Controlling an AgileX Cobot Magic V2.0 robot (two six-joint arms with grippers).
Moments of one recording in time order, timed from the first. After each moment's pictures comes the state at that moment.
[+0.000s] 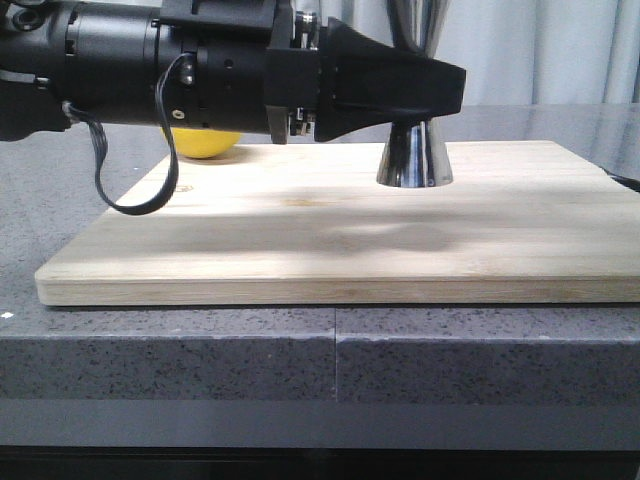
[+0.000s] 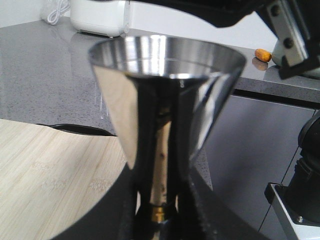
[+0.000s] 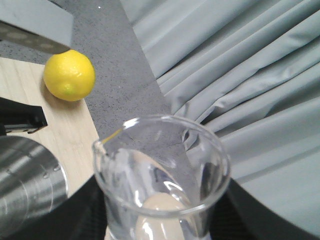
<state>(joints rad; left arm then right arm) -0.55 1.83 -0.99 1.25 -1.14 -0.88 0.57 1.09 -0.86 -0.92 0.03 -0.01</state>
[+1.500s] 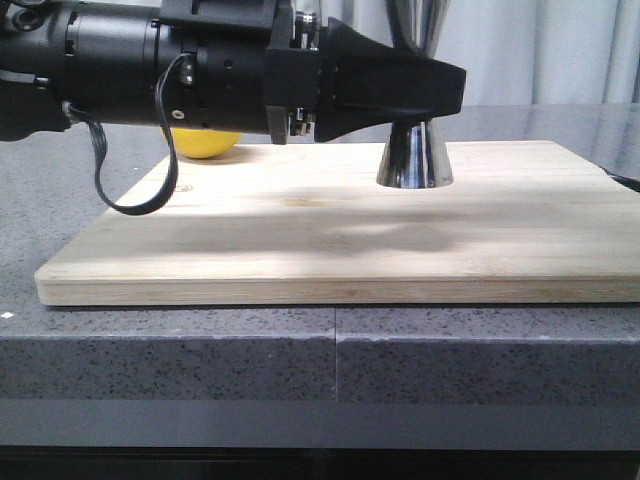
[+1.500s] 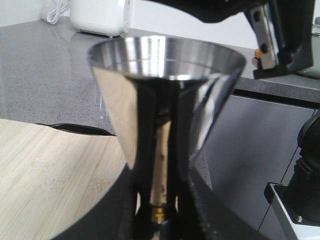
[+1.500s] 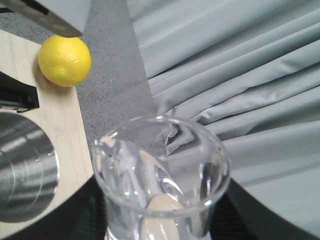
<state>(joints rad) -0.55 1.83 -0.99 1.26 -1.14 -0.88 0.57 1.09 -0.86 -1.10 0.02 -0.01</state>
